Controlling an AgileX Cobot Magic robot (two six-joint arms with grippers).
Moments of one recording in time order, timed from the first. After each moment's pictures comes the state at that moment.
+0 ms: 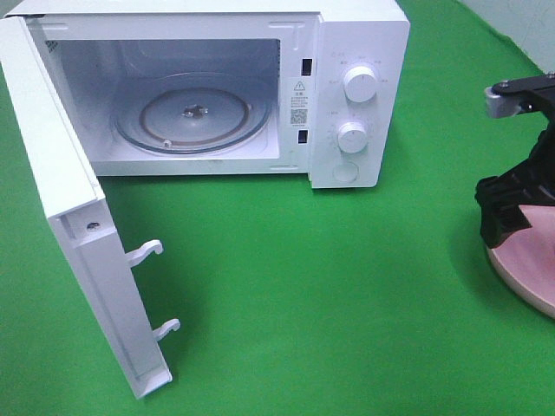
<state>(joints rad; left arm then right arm) 0.05 -0.01 -0.50 -0.08 1.05 0.02 0.17 1.55 -0.90 -0.14 0.78 0.08</state>
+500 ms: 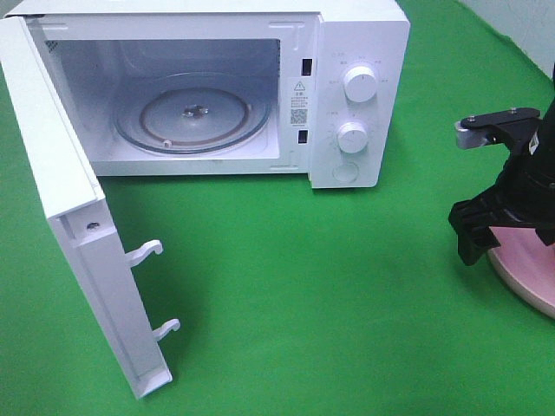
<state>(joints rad) 0.05 -0.01 -0.50 -0.08 1.05 0.02 0.17 1.72 -0.90 -0.14 0.65 0.08</state>
